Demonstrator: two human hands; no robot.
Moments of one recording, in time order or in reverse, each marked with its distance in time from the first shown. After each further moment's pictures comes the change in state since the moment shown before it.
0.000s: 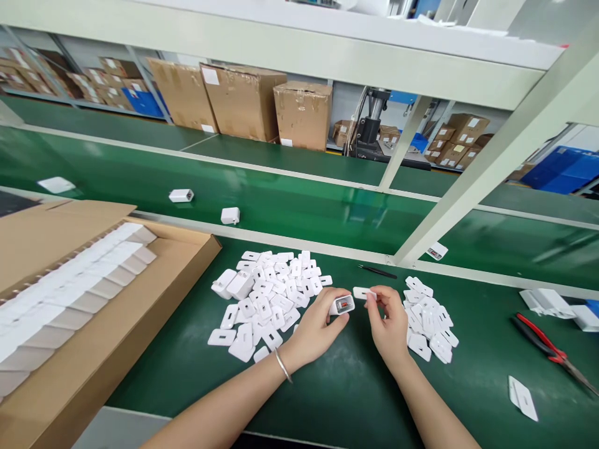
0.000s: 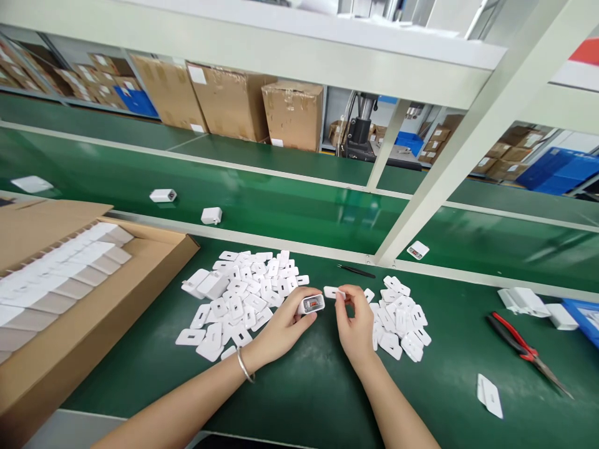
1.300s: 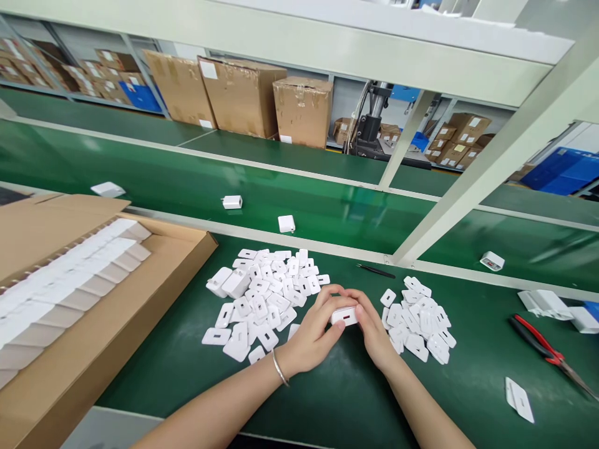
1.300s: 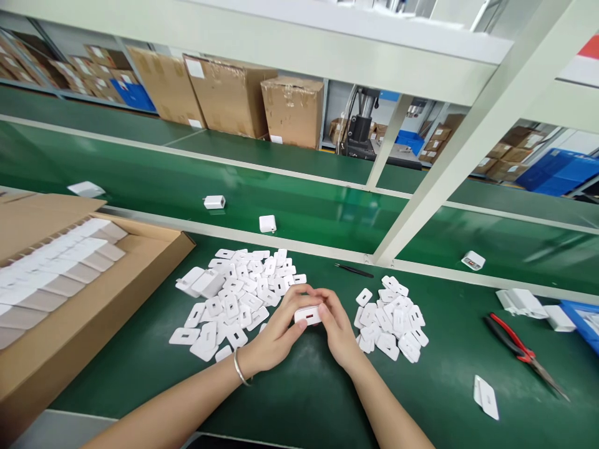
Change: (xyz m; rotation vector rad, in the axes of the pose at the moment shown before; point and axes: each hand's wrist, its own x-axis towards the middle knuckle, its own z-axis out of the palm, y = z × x) left_hand -0.006 -0.003 -0.001 -0.023 -0.037 0.330; right_hand -0.003 -0.018 0.008 0.370 -0.427 0.361
